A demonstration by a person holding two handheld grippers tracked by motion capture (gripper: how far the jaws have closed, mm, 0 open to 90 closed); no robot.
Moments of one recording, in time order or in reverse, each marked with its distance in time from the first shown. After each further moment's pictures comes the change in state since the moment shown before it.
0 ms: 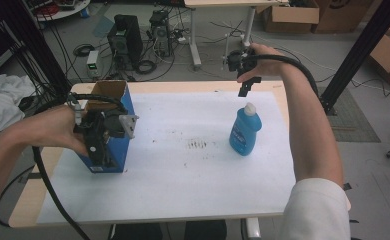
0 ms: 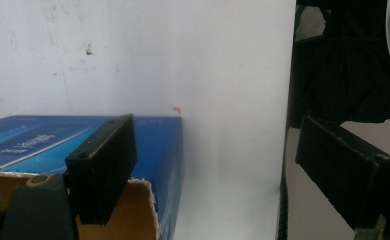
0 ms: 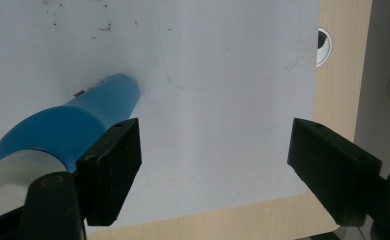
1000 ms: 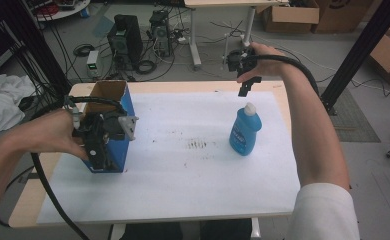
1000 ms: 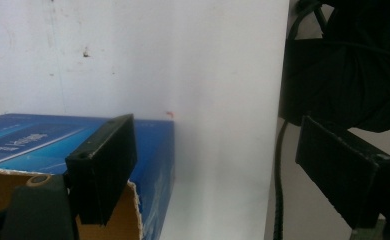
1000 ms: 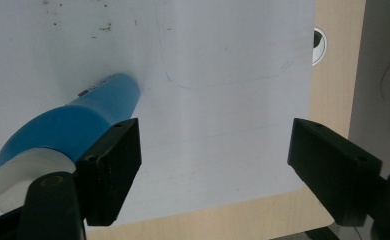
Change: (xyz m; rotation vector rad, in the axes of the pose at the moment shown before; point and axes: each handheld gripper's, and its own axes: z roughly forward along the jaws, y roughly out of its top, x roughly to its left) left arm -0.011 0.004 -0.003 -0.004 0.002 -0.033; right arm 0.006 0.002 -0.005 0.008 -0.018 0.002
